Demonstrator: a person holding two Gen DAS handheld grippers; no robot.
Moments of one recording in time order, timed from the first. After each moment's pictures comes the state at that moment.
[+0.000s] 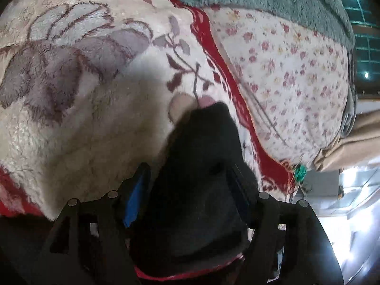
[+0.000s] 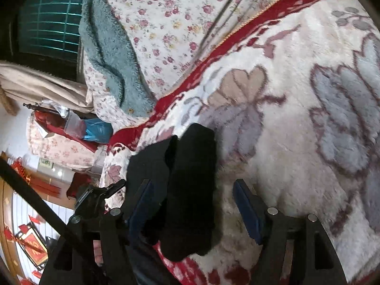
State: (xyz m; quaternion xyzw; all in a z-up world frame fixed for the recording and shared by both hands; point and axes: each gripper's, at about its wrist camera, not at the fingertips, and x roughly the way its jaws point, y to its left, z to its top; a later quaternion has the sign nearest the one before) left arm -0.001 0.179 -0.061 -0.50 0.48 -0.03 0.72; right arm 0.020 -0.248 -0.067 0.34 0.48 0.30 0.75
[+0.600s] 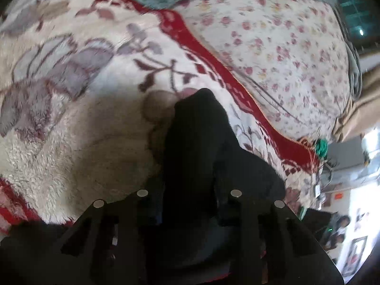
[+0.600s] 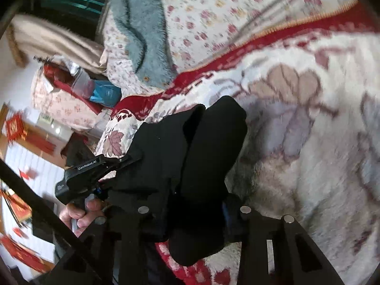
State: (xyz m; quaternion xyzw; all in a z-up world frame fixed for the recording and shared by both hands) left arm 0.003 0.137 -0.034 -0.37 0.49 -0.04 0.79; right arm 0.026 -0.204 -0.049 0.22 0.49 0.36 0.76
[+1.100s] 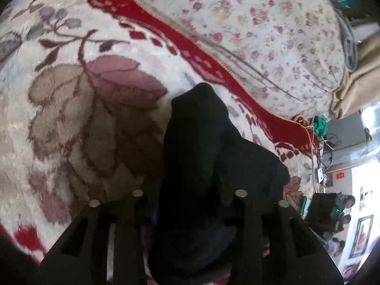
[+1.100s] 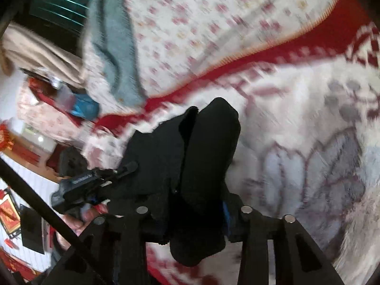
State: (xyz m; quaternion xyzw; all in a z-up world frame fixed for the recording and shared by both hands) left arm 0.049 0.038 -0.047 -0.34 0.50 -0.09 0.79; right arm 0.069 -0.304 -0.056 0.22 0.52 0.28 0.77
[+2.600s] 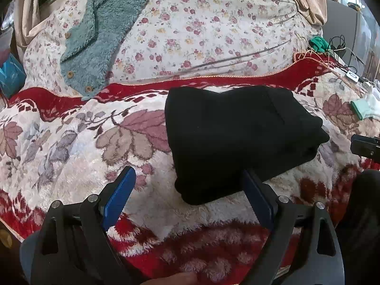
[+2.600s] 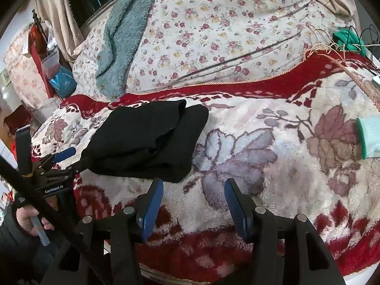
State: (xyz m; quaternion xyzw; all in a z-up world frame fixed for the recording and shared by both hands) left arm -0.059 -0.024 -0.014 0.02 0.38 -0.04 0.93; right arm -0.059 -0.333 0.007 0.03 0.41 0.21 0.89
